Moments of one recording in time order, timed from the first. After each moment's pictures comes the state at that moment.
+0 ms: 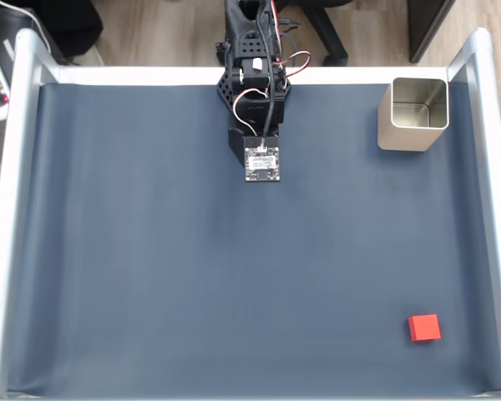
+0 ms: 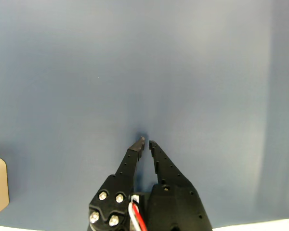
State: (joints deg) arm -5.6 192.5 179.7 74.3 -89.8
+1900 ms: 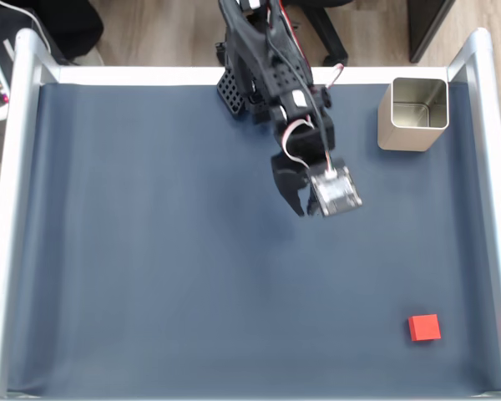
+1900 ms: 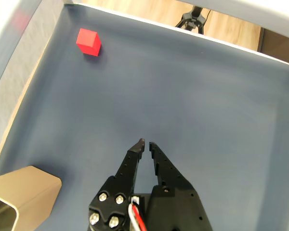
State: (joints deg) arm -25.6 130.6 132.8 51.4 -84.5
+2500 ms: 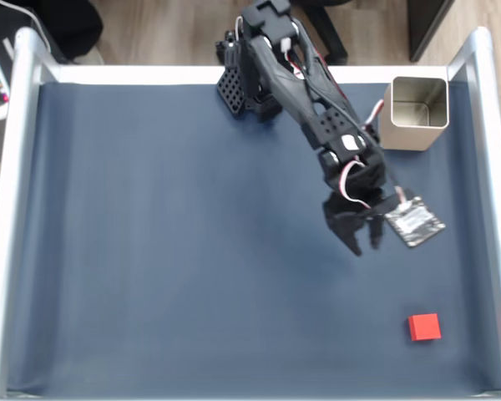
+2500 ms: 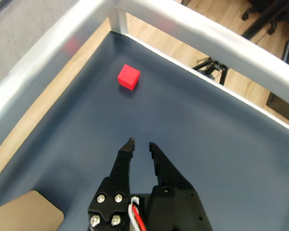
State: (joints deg) arm -35.4 100.1 107.8 39.1 -90.4
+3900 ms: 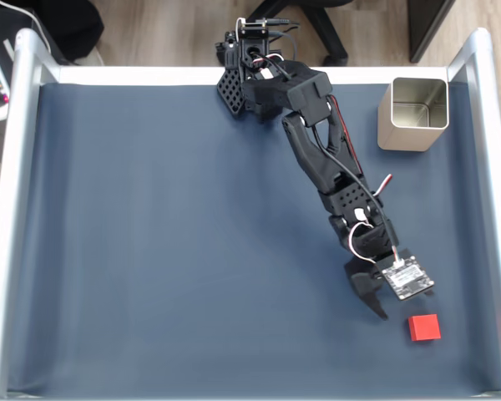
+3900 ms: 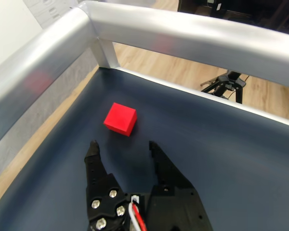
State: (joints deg) arm -34.7 58.8 89.8 -7.9 -81.5
